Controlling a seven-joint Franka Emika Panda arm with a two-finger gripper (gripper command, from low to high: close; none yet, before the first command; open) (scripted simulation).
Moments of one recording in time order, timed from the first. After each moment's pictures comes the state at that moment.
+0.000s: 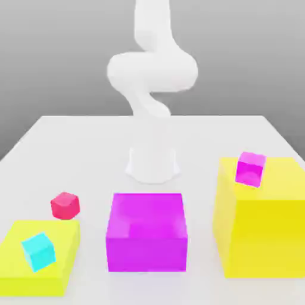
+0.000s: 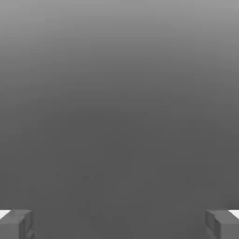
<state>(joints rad) -0.08 -0.74 0.00 -2.36 0.00 2.35 0.91</state>
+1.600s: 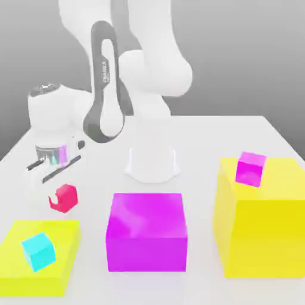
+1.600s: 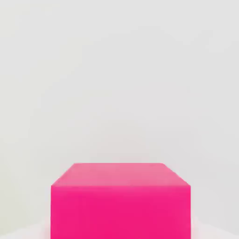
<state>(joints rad) -0.80 -0.04 -0.03 -2.97 -0.01 2.92 2.00</state>
